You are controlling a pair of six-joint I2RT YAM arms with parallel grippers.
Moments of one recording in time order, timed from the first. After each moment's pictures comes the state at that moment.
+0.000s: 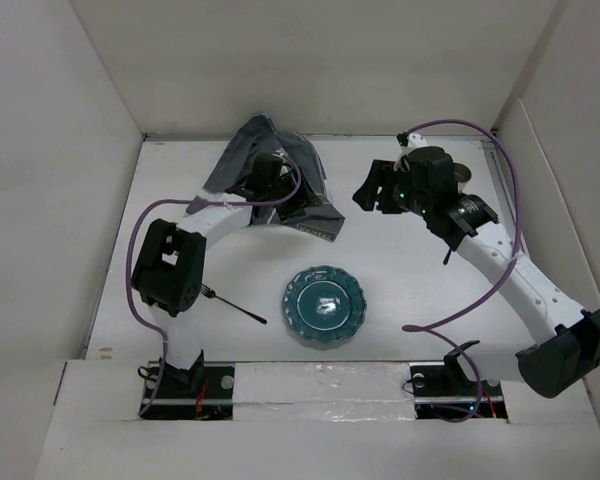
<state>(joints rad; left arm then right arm) -0.45 1.85 1.30 -0.12 0.31 -0.85 0.49 1.28 1.29 -0.49 -0.06 0.46</state>
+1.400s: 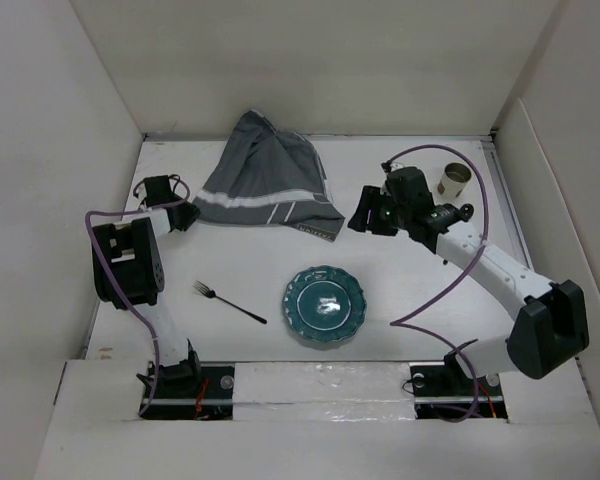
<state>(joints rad) 0.18 1.84 1.04 -0.02 0.08 -0.84 0.48 1.38 1.11 -0.43 -0.10 0.54</state>
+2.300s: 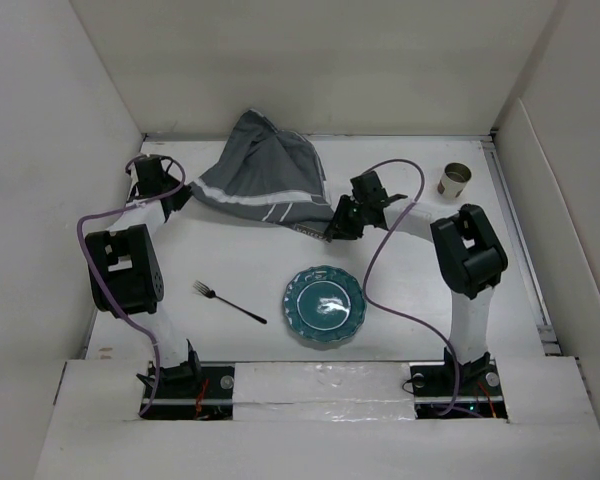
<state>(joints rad) 0.18 1.78 1.14 -0.04 0.10 -0.79 0.44 1.98 1.28 -0.21 -0.26 0.76</state>
